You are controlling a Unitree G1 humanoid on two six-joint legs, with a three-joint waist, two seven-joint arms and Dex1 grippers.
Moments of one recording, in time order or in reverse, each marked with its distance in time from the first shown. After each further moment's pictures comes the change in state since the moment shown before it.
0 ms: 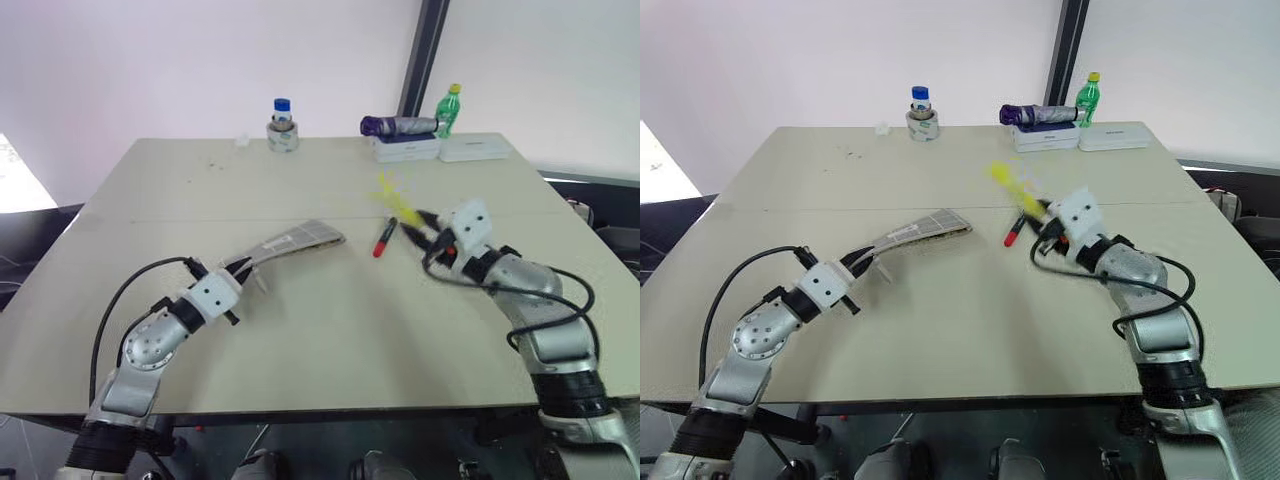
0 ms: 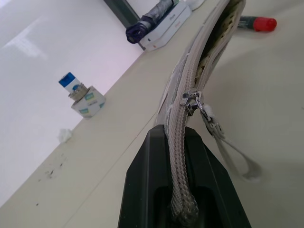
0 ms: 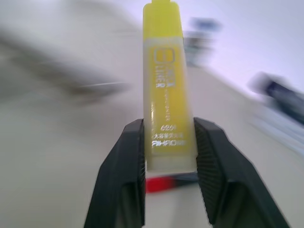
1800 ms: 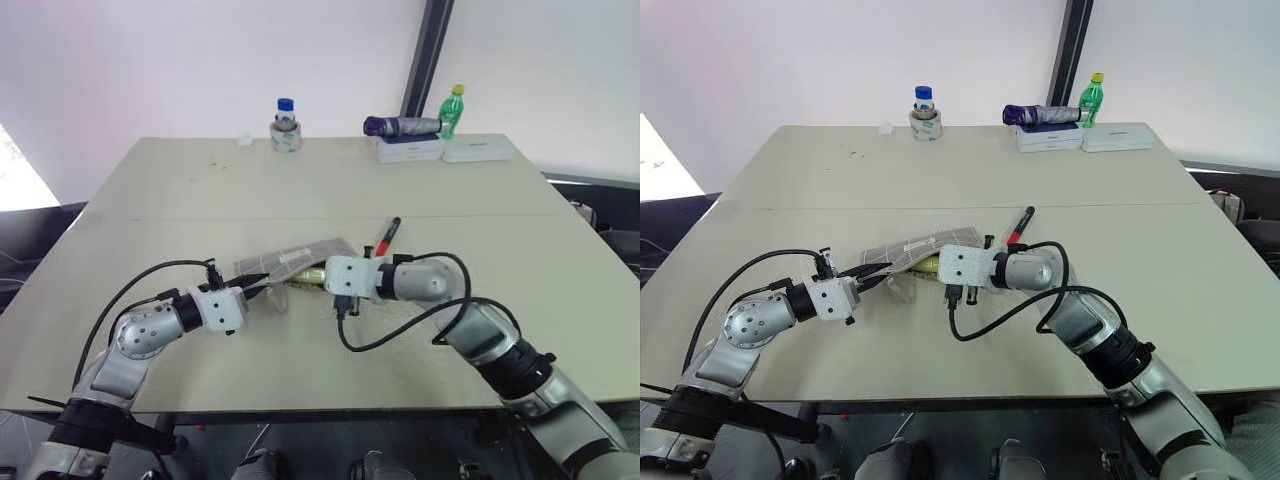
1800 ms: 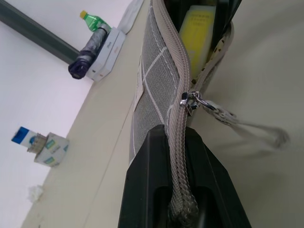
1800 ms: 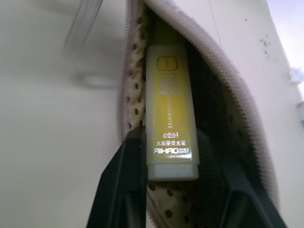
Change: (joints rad) left arm -0.058 0.107 -0.079 0.063 -0.002 -0.178 -0.199; right arm -0.291 0.070 0.489 0.114 -0.510 -0.080 0.020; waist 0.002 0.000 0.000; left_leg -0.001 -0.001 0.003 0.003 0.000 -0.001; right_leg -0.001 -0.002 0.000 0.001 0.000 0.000
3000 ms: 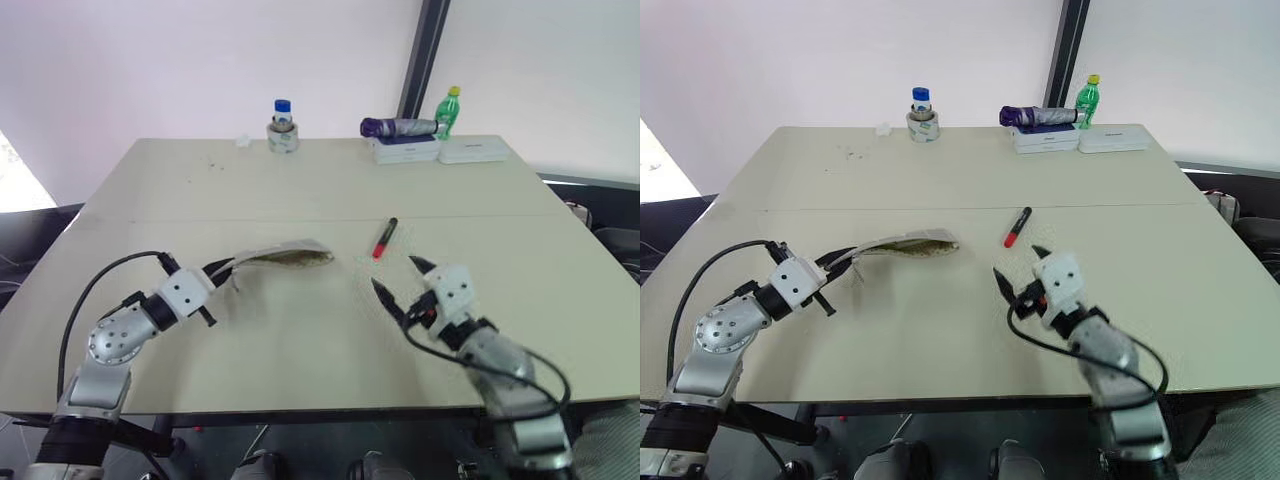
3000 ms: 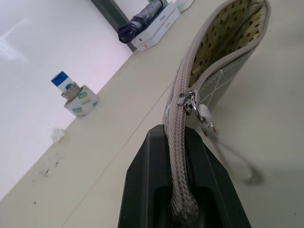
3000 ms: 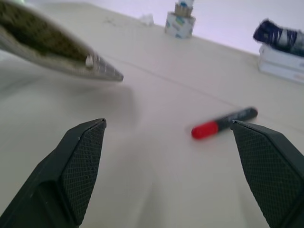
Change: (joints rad) left arm 0.074 -0.025 0.156 -0.011 -0.111 0.107 0.054; right arm 0.682 0.274 -0.491 -0.349 0.305 0.094 -0.429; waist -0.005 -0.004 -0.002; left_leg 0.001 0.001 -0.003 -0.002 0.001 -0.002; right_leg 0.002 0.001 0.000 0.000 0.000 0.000
